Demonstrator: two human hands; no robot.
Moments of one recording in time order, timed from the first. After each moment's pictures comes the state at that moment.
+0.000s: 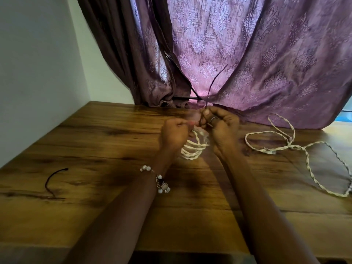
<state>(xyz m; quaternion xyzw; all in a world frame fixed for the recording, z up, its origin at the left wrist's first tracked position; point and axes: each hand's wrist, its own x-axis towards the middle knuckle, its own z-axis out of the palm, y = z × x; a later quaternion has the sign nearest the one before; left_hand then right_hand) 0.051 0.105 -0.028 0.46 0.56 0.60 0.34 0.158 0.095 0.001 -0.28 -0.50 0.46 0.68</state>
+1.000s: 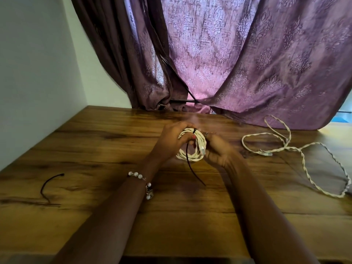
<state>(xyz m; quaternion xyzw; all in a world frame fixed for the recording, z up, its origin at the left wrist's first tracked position) 0.028 0.101 -0.030 0.77 0.38 0.51 0.09 0.178 0.111 -0.026 -0.38 -0.36 0.71 0.47</state>
